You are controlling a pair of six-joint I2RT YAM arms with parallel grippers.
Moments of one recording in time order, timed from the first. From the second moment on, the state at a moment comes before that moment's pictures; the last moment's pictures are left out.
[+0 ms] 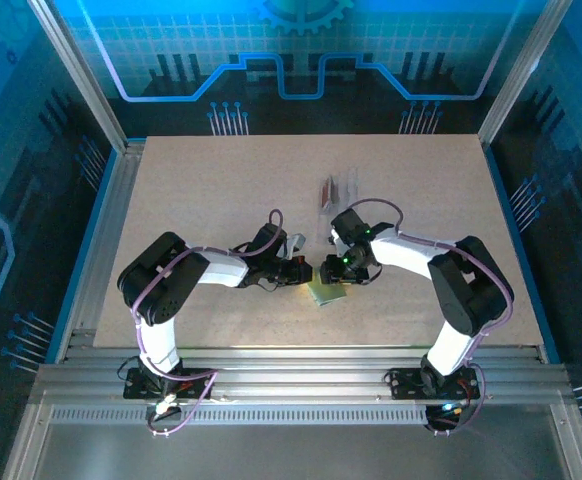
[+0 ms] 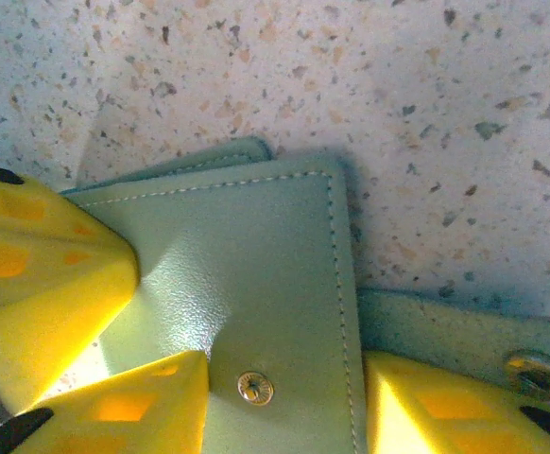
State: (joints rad) left arm -0.61 1.87 0.81 0.25 0.53 -0.74; right arm 0.55 1.71 0.98 -0.59 -0.28 0.46
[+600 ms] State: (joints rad) left arm -0.61 1.88 0.76 0.34 0.54 -0.74; right arm 0.58 1.68 1.05 -0.66 -0.26 0.45
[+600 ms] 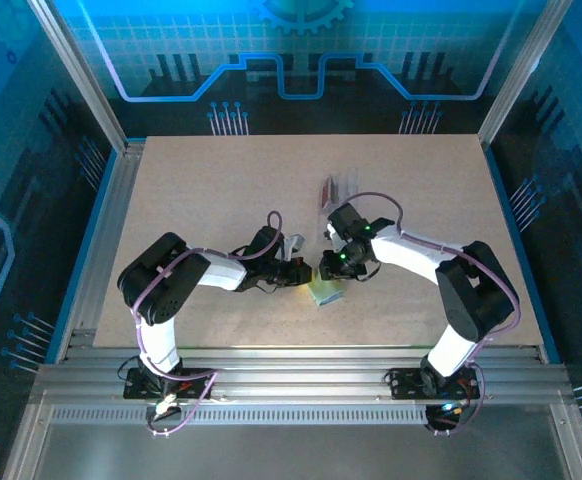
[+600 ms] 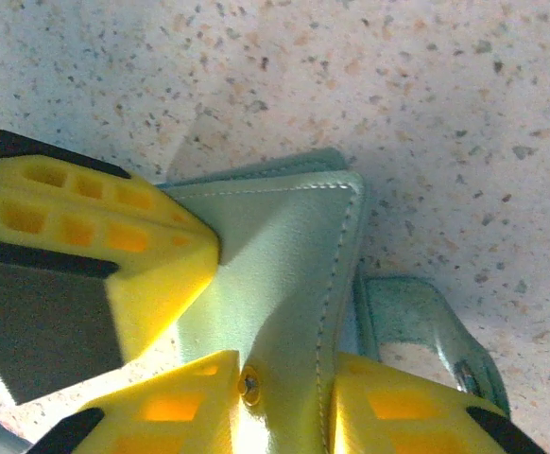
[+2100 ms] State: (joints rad) left arm -0.61 1.80 0.70 0.31 0.55 -0.80; right arm 0.63 1.64 1.03 -0.66 -0.23 0.49
